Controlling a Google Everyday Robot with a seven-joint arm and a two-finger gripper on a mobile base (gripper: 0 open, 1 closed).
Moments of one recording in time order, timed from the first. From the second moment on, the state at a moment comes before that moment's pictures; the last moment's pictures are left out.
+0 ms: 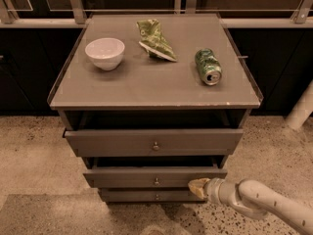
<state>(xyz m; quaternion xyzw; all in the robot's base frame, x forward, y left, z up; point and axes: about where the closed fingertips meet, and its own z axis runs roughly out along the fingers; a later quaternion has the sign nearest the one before) 0.528 -0.183 0.361 -0.30 0.84 0.24 0.38</state>
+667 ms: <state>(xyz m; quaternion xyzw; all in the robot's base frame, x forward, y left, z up) 0.557 -0.188 0.366 -0.30 0.83 0.23 0.40</state>
